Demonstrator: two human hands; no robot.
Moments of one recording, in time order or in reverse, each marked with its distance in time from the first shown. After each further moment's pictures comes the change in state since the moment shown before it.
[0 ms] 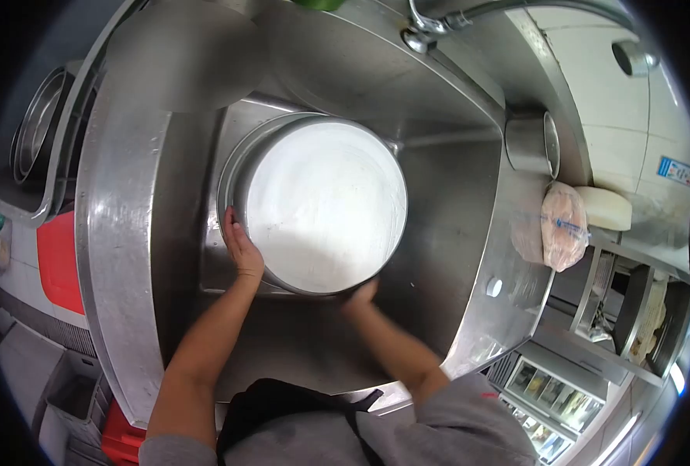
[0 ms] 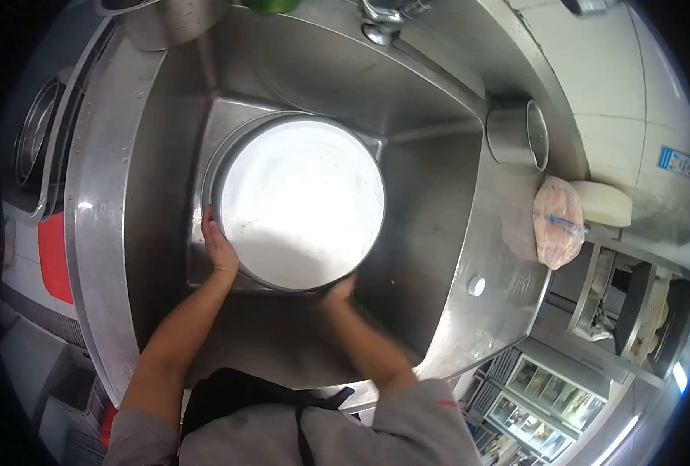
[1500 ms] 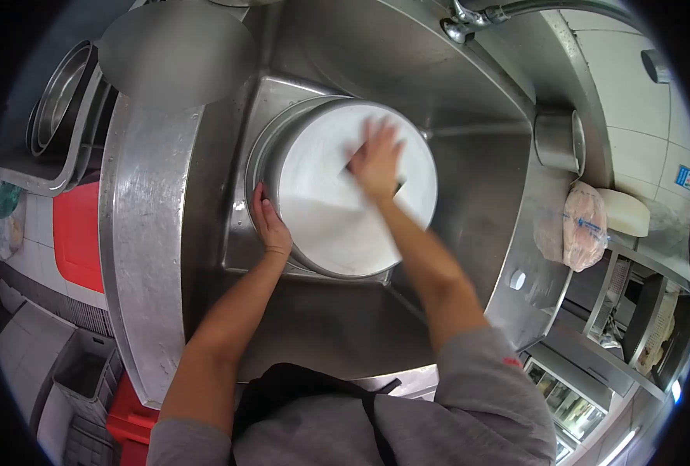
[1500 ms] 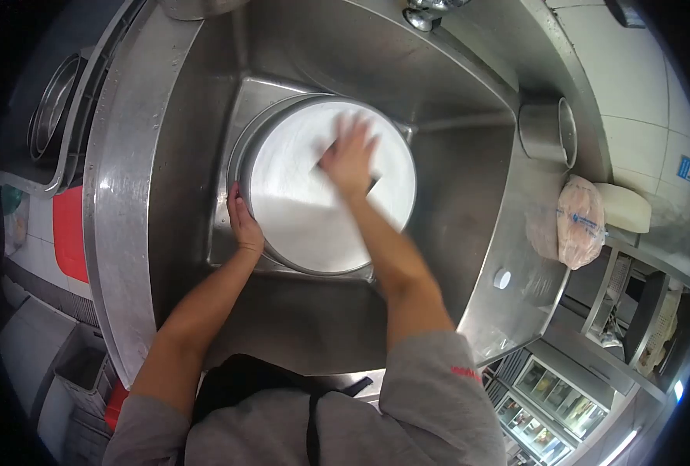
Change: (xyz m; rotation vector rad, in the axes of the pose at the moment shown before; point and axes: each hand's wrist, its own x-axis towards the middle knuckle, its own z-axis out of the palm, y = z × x) left_hand 0.001 -0.003 0.000 -0.082 -0.002 -0.044; right_hand 0.044 -0.048 0.186 -1.761 -0.330 -1.556
